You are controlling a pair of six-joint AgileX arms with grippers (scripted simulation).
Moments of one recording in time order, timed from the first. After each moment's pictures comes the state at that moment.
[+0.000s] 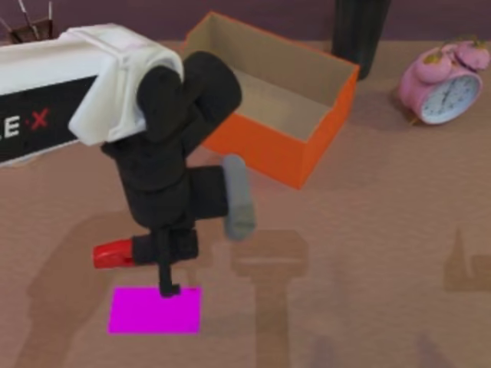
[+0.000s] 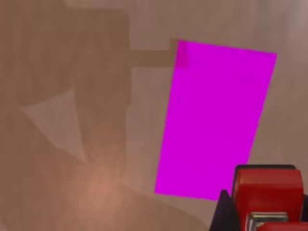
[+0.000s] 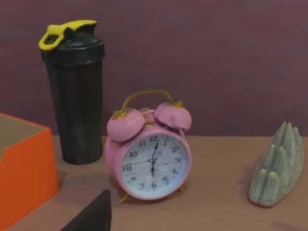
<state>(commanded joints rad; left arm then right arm) -0.66 1.75 1.30 -1.12 -0.01 0.81 0.00 0.00 0.00 0.00 0.00 0.00</state>
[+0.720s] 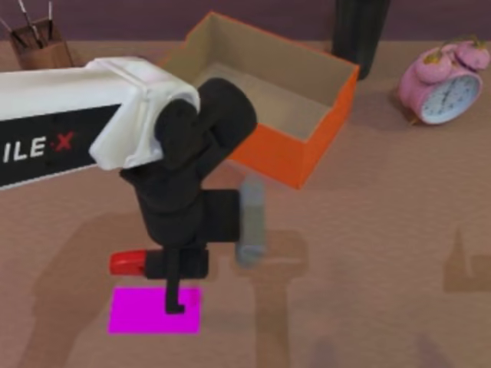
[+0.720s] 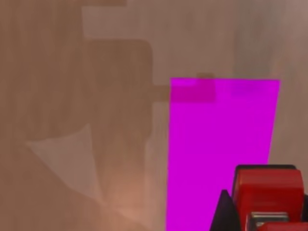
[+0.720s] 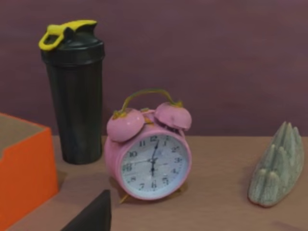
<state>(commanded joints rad) -0.69 1.78 1.23 -1.00 -0.01 0.89 0.00 0.00 0.00 0.00 0.00 0.00</state>
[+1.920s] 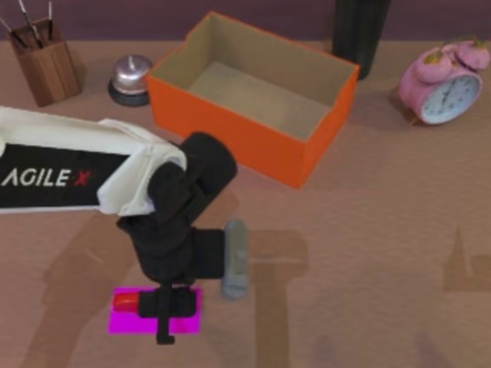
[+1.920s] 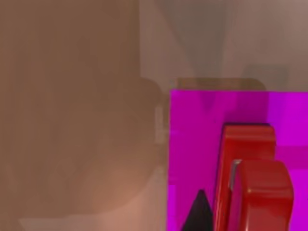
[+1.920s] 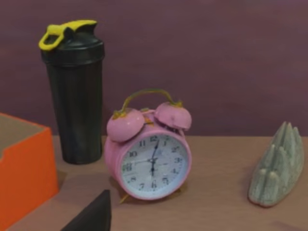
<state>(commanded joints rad) -0.65 1.86 1.03 -0.72 -0.01 0.93 0.00 0.00 0.00 0.00 0.00 0.00</state>
